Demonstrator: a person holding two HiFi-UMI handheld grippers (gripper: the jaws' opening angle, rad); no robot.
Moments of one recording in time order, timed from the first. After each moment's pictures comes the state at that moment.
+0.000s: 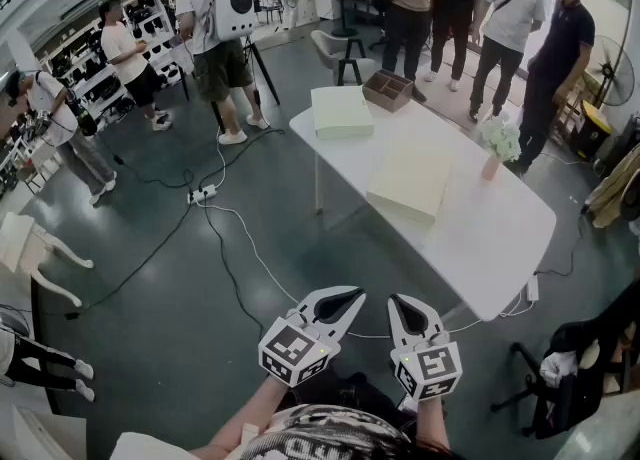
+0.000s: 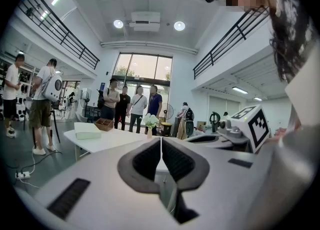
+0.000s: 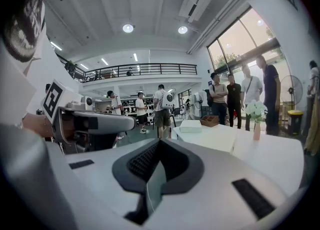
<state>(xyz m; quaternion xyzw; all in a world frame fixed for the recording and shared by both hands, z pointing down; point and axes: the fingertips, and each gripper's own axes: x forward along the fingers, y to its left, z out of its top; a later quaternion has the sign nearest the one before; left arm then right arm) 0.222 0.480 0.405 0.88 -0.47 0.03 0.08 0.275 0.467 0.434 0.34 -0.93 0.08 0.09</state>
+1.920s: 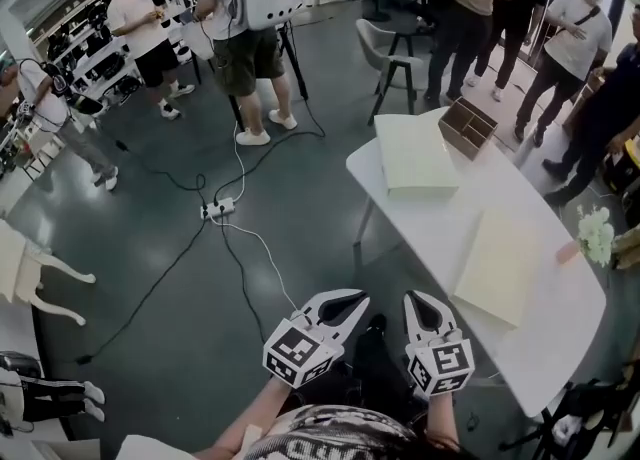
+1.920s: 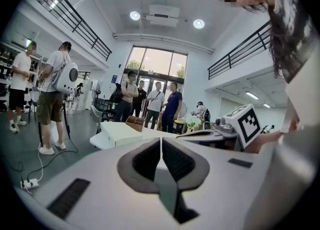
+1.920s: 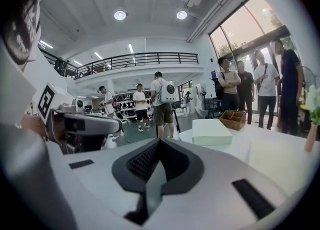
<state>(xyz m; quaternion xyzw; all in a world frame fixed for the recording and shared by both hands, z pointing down) -0.100 0.221 0.446 0.86 -0.49 0.03 0.14 -0.028 0.185 0.470 0.34 -0.93 0.11 0.13</state>
